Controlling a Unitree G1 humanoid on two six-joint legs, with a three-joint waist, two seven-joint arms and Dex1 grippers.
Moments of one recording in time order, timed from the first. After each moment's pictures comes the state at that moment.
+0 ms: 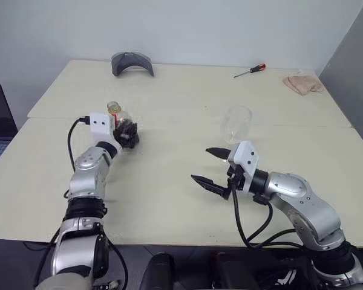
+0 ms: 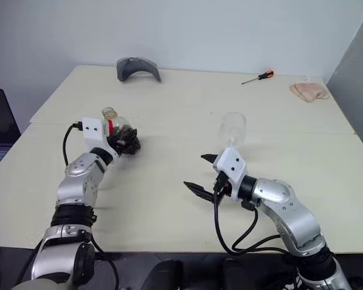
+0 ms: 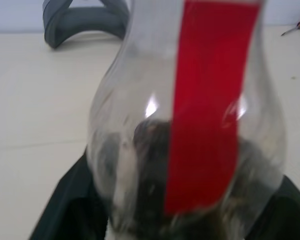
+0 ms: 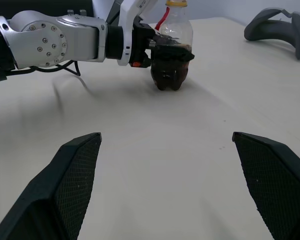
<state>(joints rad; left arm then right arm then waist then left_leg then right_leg) -0.62 0.42 0.21 0.51 -0.22 0.13 -0.41 -0.30 -0.43 0.22 -0.54 0.34 0.60 0.63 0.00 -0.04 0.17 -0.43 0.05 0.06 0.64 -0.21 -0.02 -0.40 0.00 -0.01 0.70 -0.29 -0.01</state>
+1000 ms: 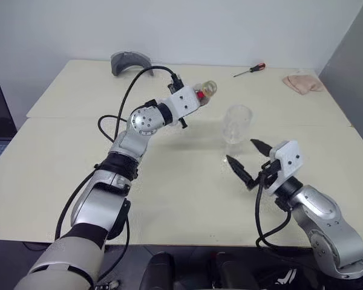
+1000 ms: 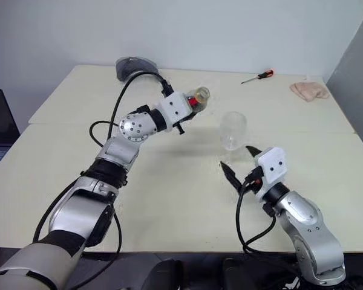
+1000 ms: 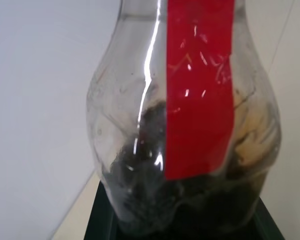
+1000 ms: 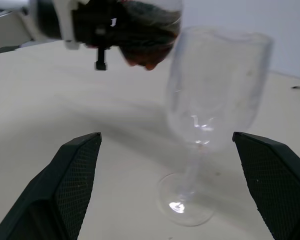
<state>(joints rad) -1.05 0.36 -0.26 0.78 0.21 -0.38 -0.53 -0.07 -0.36 -0.02 -0.68 0.30 0.53 0.34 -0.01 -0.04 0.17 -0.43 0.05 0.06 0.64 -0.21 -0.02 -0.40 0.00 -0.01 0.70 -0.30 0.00</state>
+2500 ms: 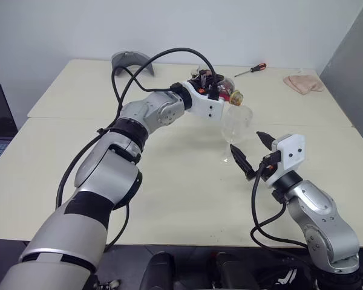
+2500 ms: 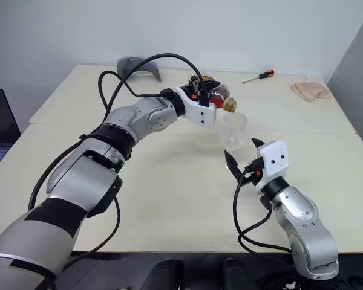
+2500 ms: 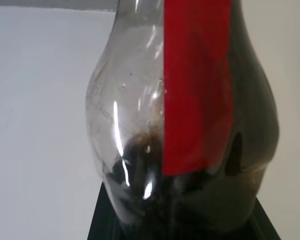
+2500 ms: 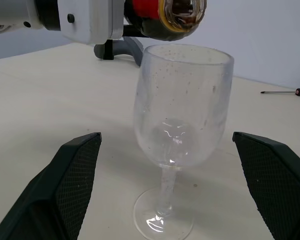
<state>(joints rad) -1.41 0.33 -0.56 1.20 0.79 -0.68 0.04 -0.10 -0.32 -0.01 -0.66 0.30 0.56 0.27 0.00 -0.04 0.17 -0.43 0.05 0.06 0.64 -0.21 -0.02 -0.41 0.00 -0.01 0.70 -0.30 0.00</state>
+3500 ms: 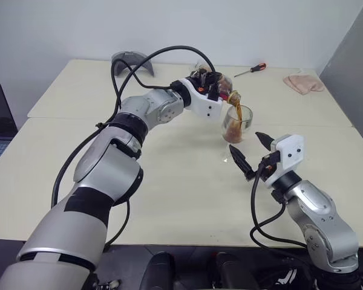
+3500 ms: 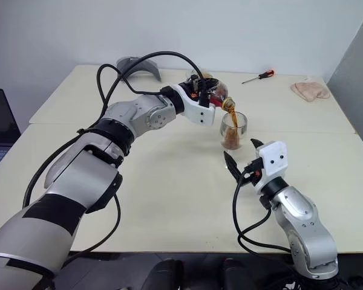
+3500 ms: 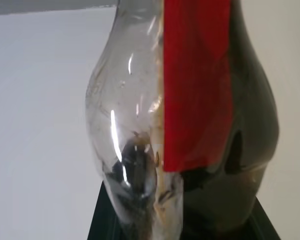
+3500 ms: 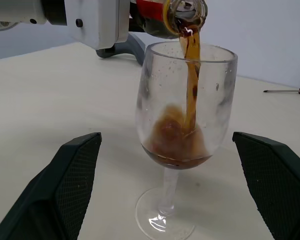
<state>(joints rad) -1.46 0.33 -0.62 1.26 0.85 -0.66 0.12 -0.11 -0.31 -0.01 -0.65 0.30 0.56 0.28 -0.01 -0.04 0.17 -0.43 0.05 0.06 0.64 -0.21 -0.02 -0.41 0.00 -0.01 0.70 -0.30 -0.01</state>
